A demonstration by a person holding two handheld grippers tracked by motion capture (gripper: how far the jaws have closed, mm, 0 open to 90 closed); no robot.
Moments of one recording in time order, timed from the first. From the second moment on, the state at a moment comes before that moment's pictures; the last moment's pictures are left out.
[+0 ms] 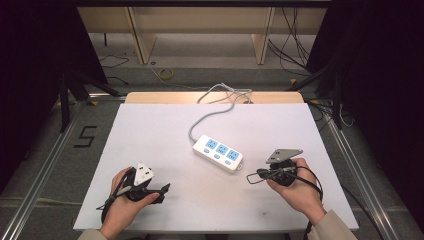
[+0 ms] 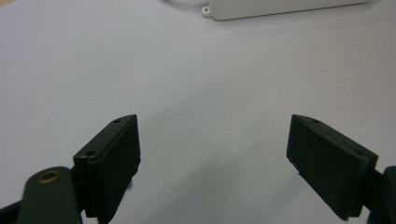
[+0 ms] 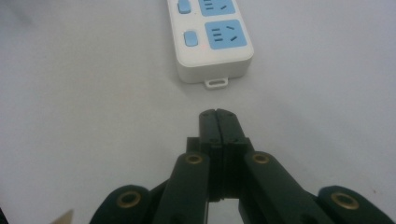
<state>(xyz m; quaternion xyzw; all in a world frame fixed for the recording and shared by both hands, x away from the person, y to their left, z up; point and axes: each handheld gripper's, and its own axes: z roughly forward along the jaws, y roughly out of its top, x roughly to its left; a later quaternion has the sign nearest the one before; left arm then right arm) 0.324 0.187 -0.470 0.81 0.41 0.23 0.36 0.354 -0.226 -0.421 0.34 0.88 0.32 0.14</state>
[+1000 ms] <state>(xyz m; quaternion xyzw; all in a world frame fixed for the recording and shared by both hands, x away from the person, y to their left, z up) 0.324 0.187 -0.469 0.81 0.41 0.24 0.36 0.363 -0.214 -0.416 0.33 0.88 0.31 0.14</state>
